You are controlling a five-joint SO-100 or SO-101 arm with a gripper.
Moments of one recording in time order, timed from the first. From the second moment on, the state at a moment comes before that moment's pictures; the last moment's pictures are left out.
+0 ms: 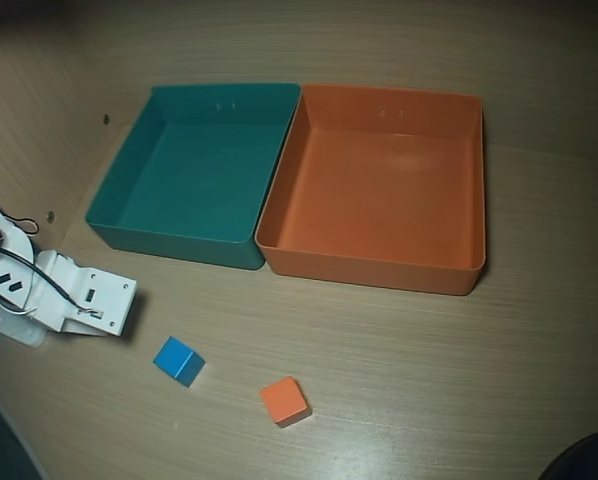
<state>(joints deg) 2.5 191.9 178.4 76.5 -89.5</state>
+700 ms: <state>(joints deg) 2.5 191.9 178.4 76.5 -89.5</state>
